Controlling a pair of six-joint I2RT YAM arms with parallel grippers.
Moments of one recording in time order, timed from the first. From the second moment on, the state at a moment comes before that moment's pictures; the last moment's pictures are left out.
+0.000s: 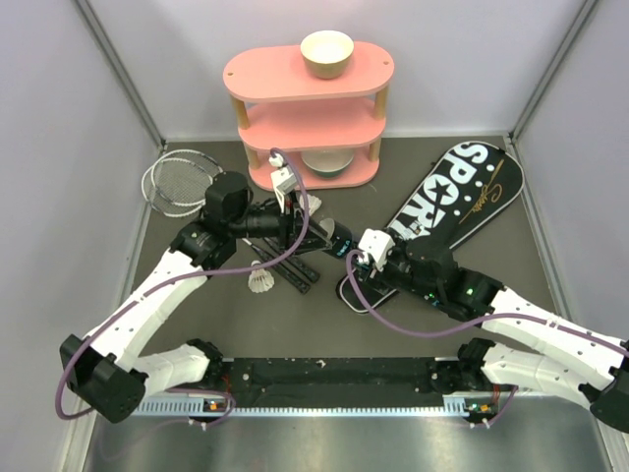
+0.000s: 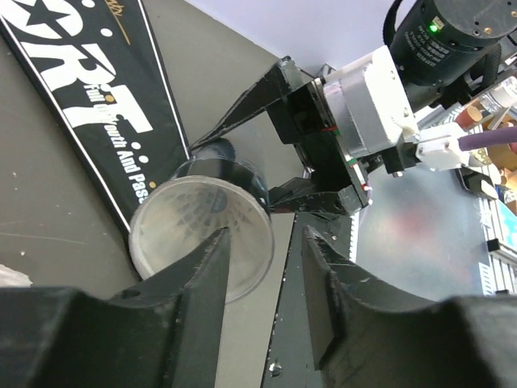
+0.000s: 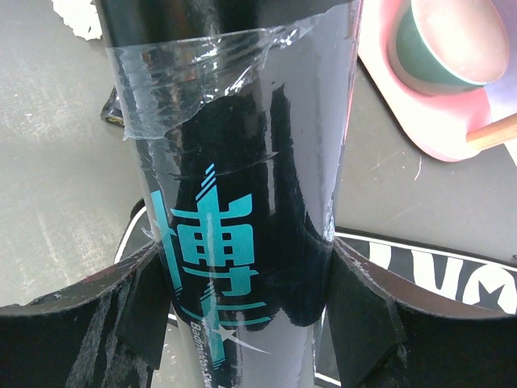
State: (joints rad) left arm -0.53 1.12 1.07 -0.21 0.87 -0.25; right arm 0.91 0.89 0.69 -0.21 0.04 -0.40
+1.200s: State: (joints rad) left arm -0.64 1.13 1.08 -0.30 0.68 -0.13; right arm 0.96 0.94 0.70 -0.23 0.22 -0.35
